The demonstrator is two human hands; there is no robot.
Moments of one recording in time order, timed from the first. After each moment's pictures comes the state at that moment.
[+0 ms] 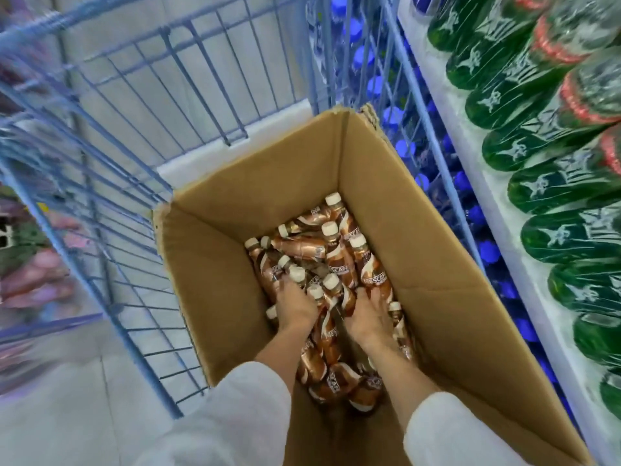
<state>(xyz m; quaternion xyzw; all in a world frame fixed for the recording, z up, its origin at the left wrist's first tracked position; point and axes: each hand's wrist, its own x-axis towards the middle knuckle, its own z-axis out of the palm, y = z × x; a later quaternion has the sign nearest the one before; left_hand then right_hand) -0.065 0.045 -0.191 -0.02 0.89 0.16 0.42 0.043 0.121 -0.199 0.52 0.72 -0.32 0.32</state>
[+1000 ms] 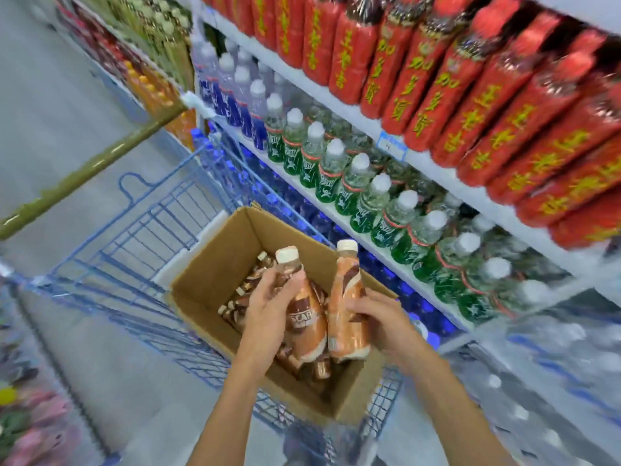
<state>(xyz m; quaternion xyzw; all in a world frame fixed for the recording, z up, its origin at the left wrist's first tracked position) -0.016 -0.014 0.169 0.21 0.59 0.56 0.54 0.164 0.046 0.173 0.51 0.35 -0.76 -0.20</state>
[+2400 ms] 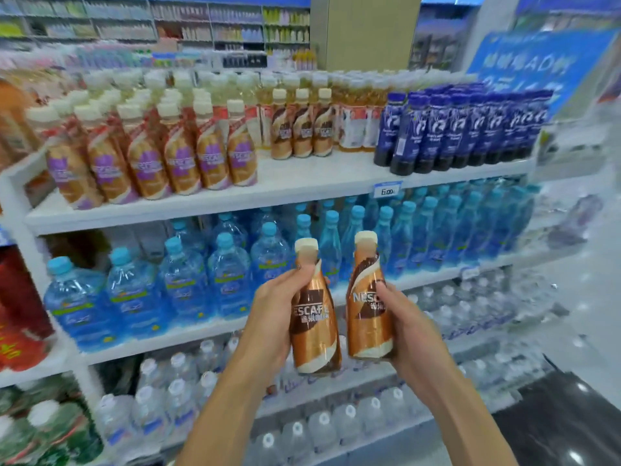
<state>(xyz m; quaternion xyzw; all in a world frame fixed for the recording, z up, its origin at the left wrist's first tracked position) 0.719 -0.119 0.380 0.47 0.29 0.27 0.79 0.834 -0.255 0.368 0.55 0.16 -0.41 -0.71</state>
